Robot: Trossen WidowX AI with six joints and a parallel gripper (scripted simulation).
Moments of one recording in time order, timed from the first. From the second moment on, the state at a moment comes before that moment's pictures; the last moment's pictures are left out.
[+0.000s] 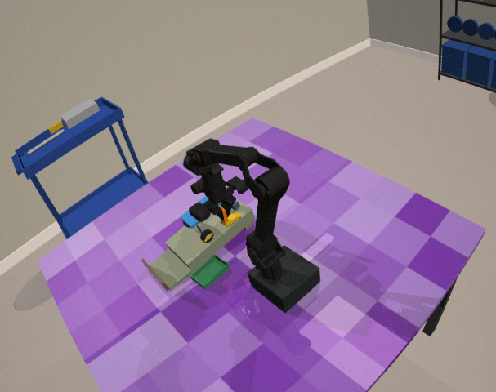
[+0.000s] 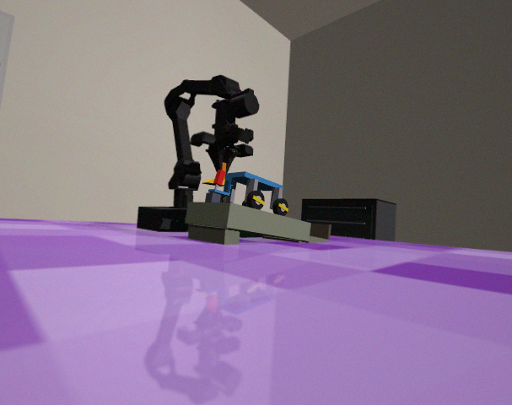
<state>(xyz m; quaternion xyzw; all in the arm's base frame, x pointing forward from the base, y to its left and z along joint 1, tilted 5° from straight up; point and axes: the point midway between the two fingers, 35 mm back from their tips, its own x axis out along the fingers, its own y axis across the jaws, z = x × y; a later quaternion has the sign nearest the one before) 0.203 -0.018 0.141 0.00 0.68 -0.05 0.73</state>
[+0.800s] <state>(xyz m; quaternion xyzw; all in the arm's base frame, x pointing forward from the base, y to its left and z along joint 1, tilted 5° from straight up) 0.225 0.064 0.134 0.01 0.68 -0.04 0.73</state>
